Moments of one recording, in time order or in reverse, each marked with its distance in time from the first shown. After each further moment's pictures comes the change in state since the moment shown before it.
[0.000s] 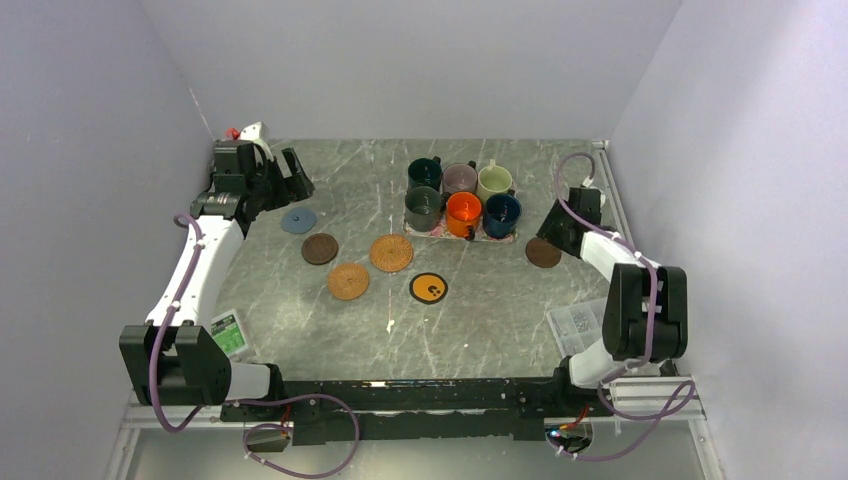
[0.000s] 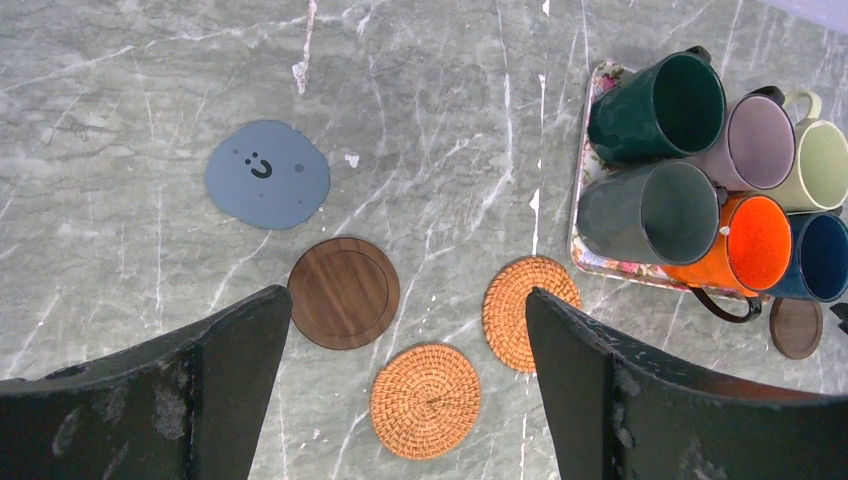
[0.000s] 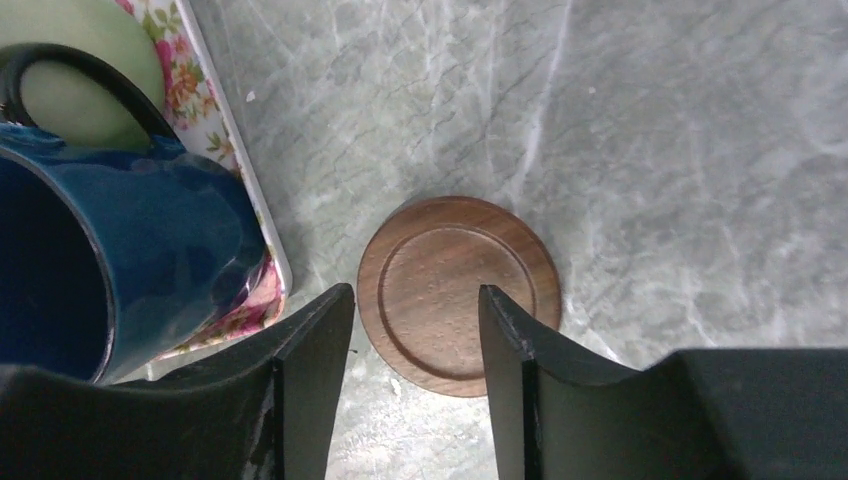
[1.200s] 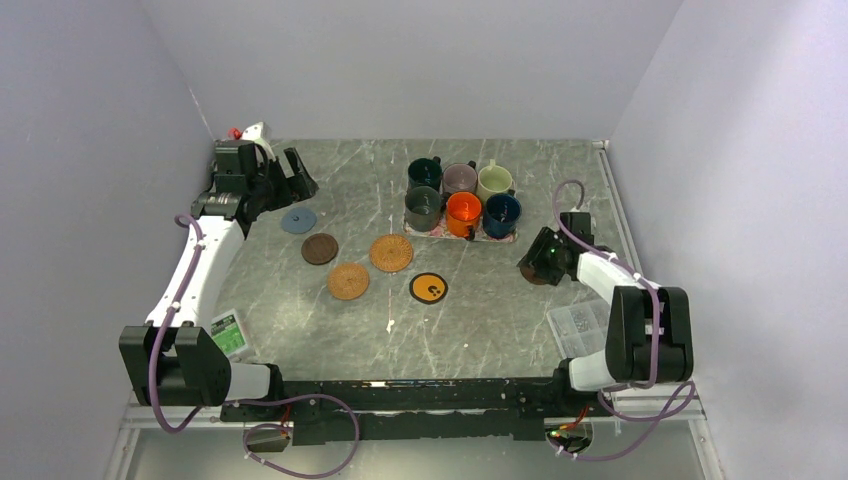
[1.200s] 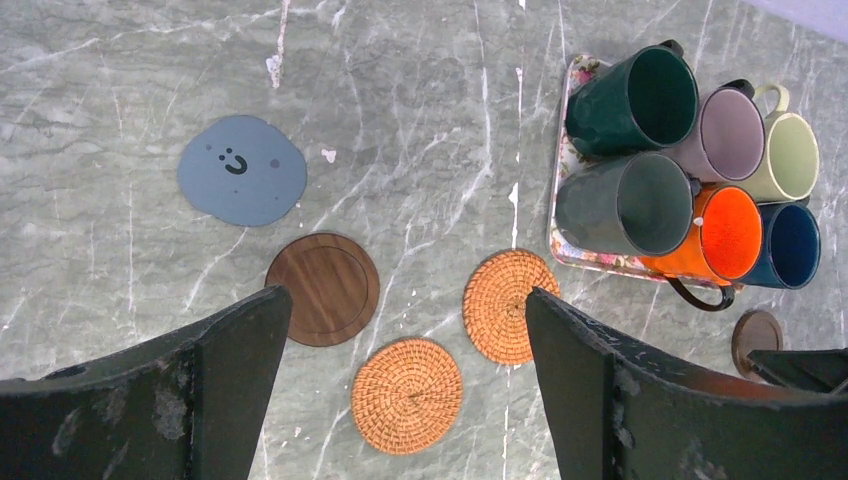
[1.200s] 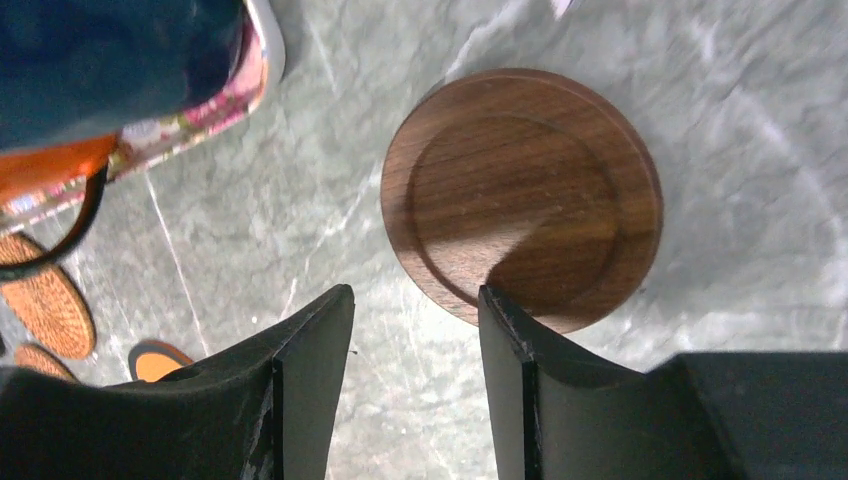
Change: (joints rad) left arm -0.007 -0.003 0.000 0.000 0.030 -0.023; right arm 0.032 -0.084 -0.156 -0.099 -0.206 0.123
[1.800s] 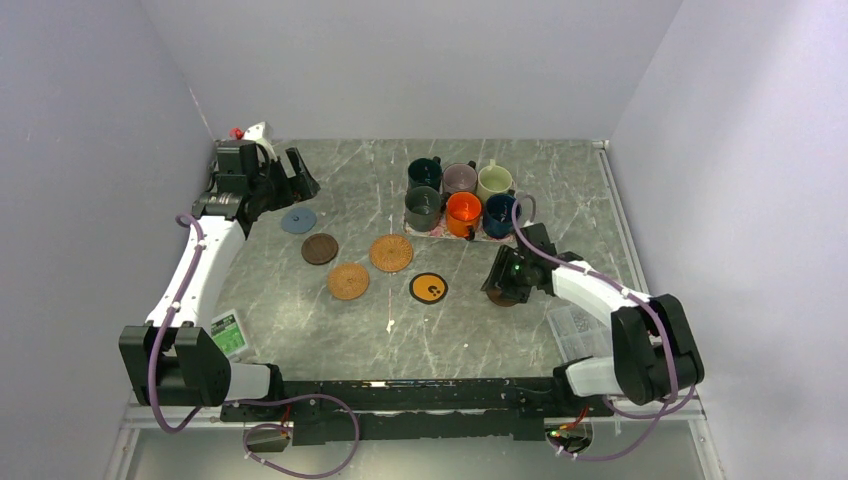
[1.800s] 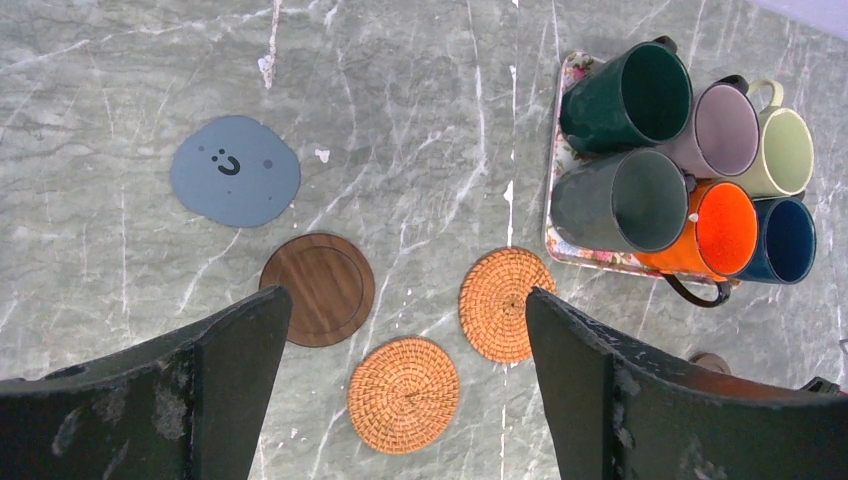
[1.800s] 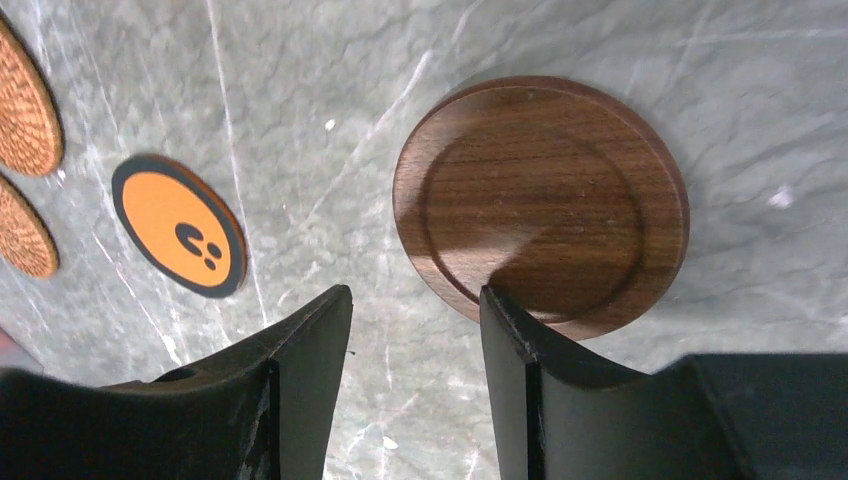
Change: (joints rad) left arm -0.008 0.000 0.000 0.003 0.004 0.000; right arm 0.330 -0.083 -0.043 -0.121 0.004 0.116
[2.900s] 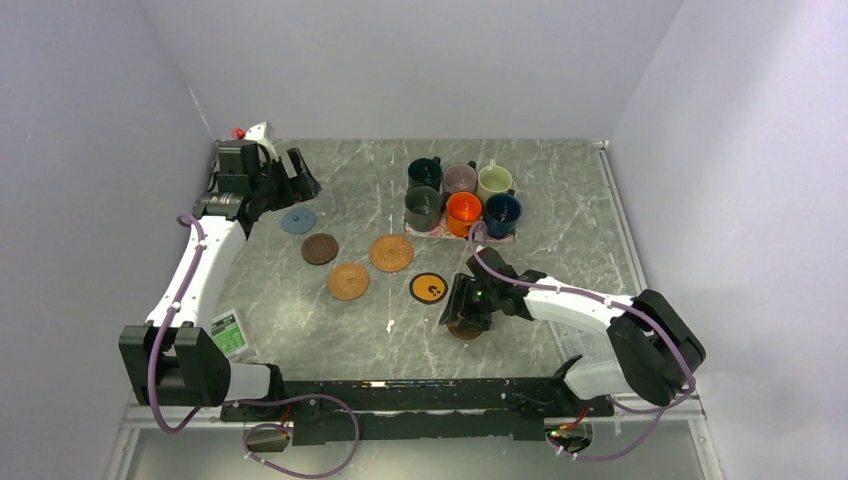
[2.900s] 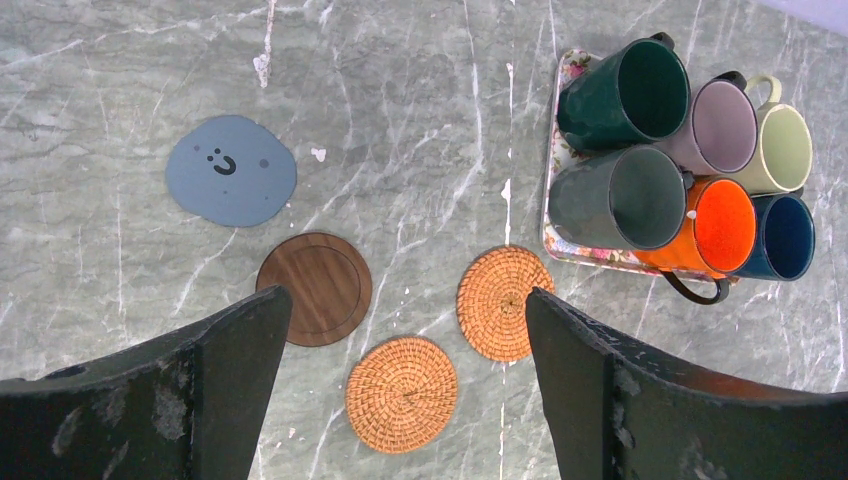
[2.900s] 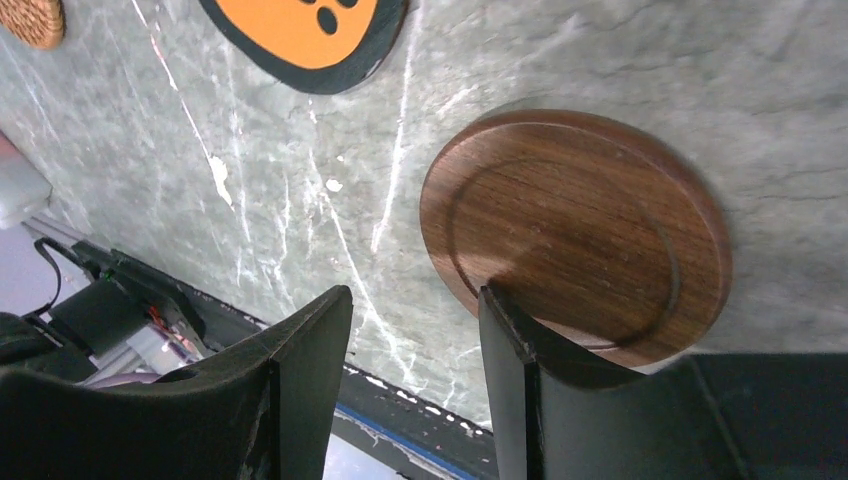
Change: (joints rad) left arm -0.008 0.000 0.000 0.000 -0.001 0.000; right arm 0.412 -0.003 -0.047 0.060 -0.062 0.259
